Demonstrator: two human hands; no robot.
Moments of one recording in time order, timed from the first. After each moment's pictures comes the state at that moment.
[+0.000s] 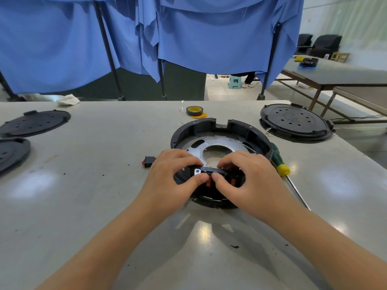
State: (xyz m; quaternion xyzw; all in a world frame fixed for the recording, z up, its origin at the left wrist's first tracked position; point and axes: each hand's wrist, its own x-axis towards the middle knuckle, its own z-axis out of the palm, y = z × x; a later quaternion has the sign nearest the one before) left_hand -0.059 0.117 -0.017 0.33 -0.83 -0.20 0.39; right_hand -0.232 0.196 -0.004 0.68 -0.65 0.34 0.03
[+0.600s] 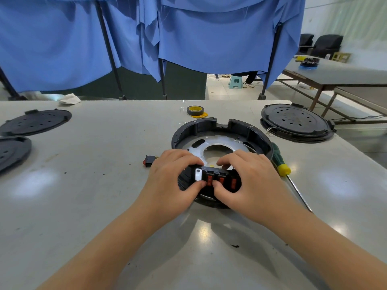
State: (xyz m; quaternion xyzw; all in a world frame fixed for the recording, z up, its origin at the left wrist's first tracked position) left_hand -0.057 0.119 -0.022 0.31 -0.86 -0.14 0.38; right_hand -0.227 0.198 -0.006 0.68 -0.68 0.27 0.08
